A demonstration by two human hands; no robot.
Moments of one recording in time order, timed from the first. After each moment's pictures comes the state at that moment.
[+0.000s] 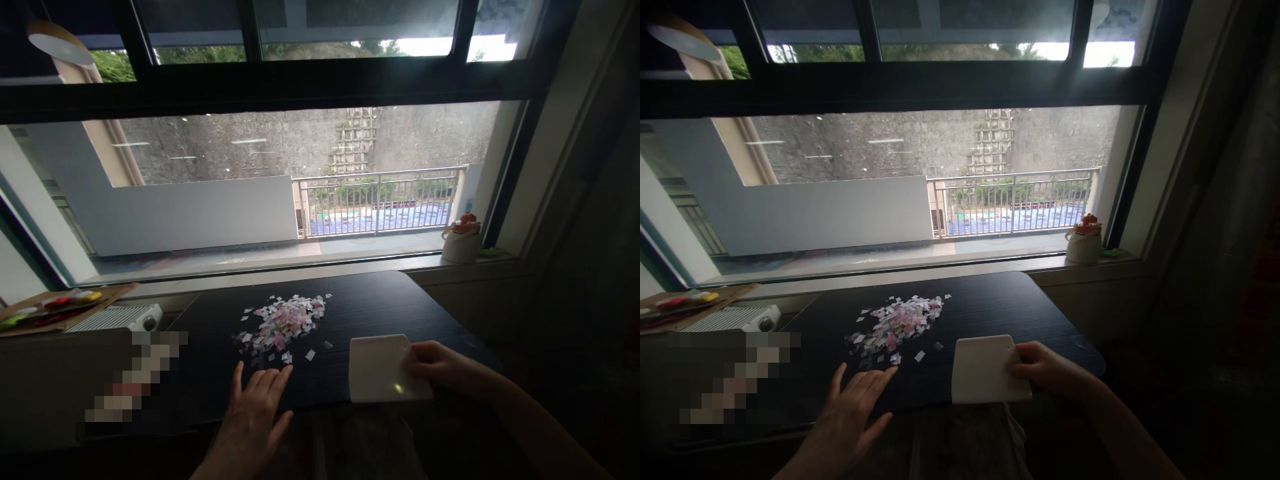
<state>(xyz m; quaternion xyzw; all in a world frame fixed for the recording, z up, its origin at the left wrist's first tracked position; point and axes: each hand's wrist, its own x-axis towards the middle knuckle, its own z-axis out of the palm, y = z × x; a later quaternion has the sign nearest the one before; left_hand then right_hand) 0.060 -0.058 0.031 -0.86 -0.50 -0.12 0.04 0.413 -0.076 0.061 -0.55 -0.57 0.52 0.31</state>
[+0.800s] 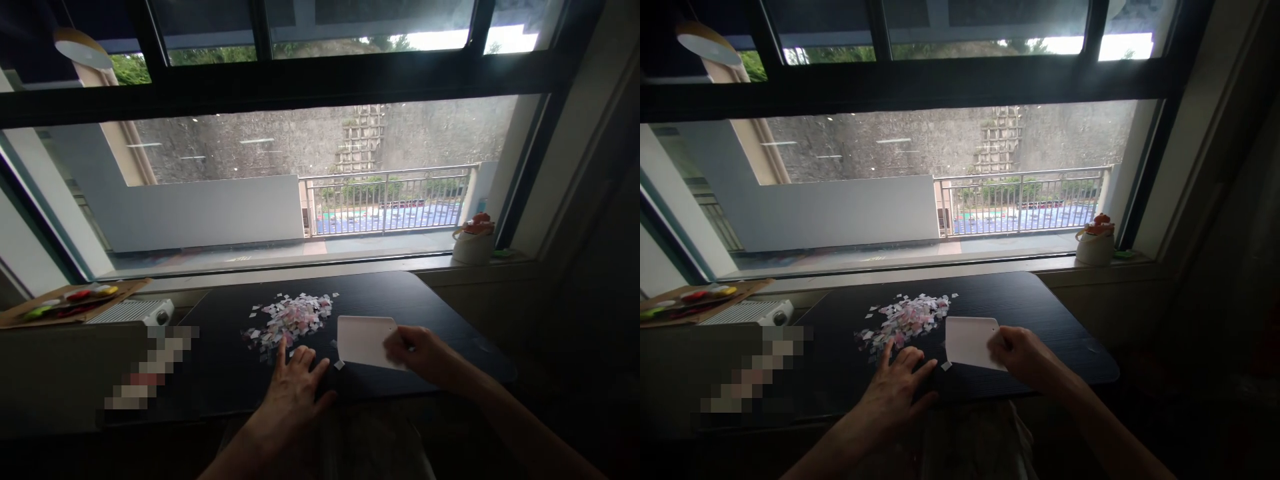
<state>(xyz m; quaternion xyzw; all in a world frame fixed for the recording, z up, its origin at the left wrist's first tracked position) 0.105 -0.042 0.053 -0.89 -0.45 -0.09 0.01 0.376 -0.058 0.075 -0.59 -0.71 0.23 0.31</state>
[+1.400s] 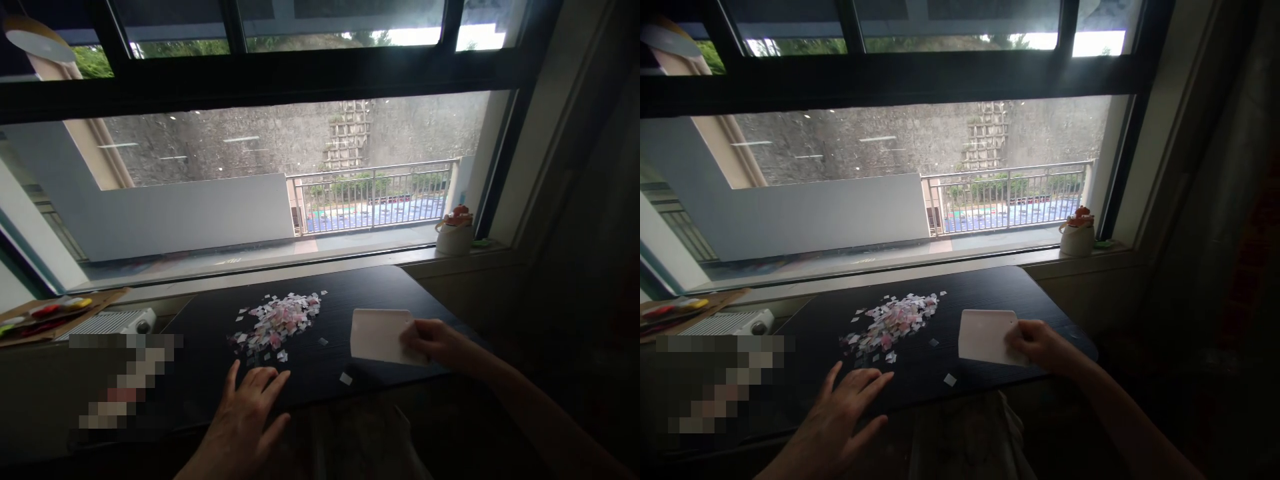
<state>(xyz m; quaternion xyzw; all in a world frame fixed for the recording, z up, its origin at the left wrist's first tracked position) 0.045 -0.053 0.034 -0.89 -0.43 -0.13 0.06 0.417 -0.069 0.070 -0.60 -0.59 0.37 0.38</state>
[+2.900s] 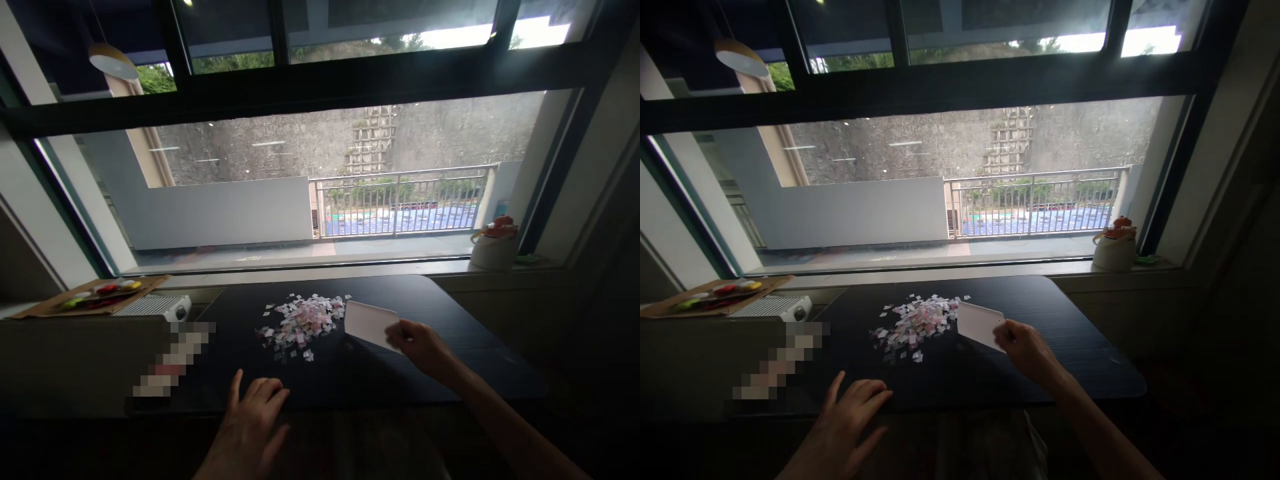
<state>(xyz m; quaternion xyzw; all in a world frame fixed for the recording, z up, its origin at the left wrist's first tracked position) 0.014 -0.066 0.015 -0.87 -0.48 -0.15 0.05 0.359 -0.026 0.058 -0.61 -0.68 0.20 0.36</state>
